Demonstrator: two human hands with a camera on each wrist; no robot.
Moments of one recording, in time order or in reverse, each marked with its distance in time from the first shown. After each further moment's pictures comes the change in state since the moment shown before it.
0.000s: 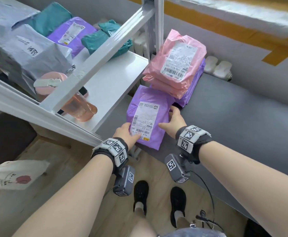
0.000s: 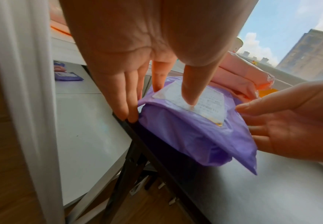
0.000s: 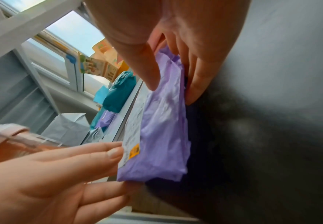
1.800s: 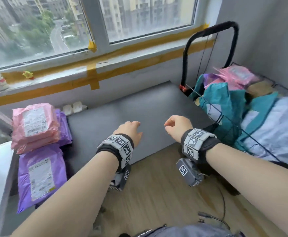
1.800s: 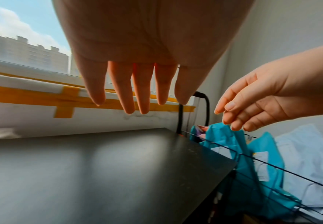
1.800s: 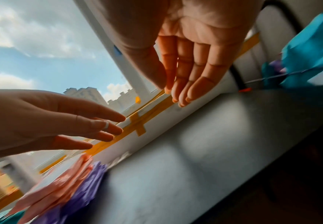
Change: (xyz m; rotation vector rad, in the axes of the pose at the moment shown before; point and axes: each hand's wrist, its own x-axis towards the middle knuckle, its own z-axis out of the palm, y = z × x) left_hand -0.210 0.179 0.107 0.750 -0.223 1.160; right_hand -0.322 0.135 -0.128 -0.046 0.963 0.310
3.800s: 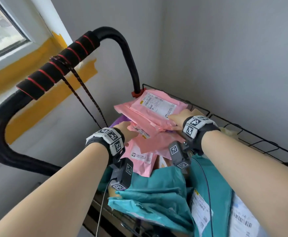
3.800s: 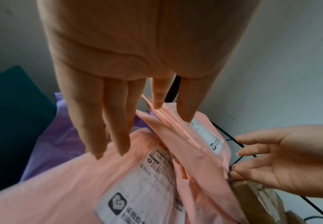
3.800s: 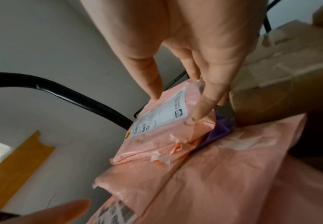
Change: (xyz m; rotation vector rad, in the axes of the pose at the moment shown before) left_hand 0.543 0.467 0.040 -0.181 -0.545 0.117; right_hand 0.456 0.395 -0.308 0.276 0.129 0.848
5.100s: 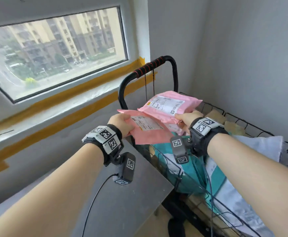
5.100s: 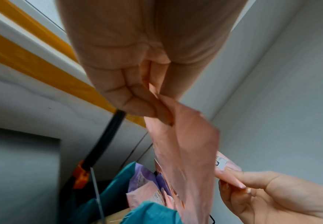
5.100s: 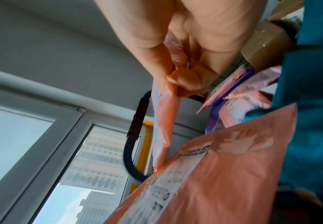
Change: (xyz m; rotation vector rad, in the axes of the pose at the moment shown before) left_hand -0.304 -0.157 0.003 -0.345 0.521 0.157; right_hand -0.282 0.019 0.054 0.475 -0.025 -0.244
